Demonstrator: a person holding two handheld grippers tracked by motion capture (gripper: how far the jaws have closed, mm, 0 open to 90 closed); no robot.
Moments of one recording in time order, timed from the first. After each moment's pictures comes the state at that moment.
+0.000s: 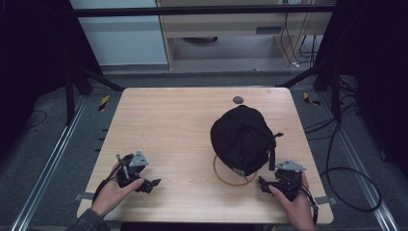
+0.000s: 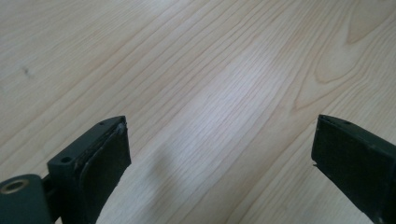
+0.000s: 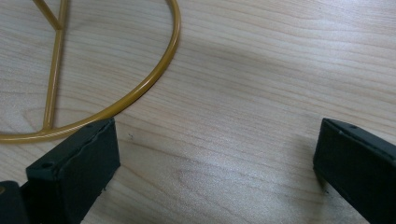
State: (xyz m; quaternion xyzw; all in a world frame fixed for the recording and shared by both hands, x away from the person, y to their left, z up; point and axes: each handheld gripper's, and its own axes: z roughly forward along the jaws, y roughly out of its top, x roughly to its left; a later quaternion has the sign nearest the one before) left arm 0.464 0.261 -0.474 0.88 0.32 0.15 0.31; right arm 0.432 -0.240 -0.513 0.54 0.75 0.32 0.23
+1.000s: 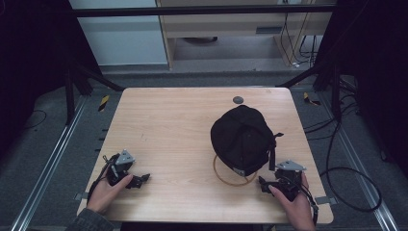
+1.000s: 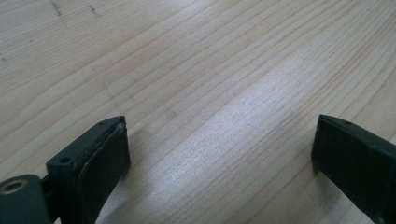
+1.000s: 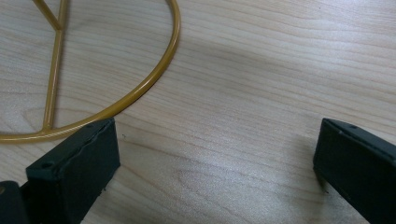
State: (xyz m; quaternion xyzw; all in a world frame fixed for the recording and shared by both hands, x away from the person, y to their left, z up) left arm 0.480 0.303 -0.504 0.85 0.38 0.16 0.33; right arm 0.432 -0.240 -0.513 0.54 0.75 0.32 0.23
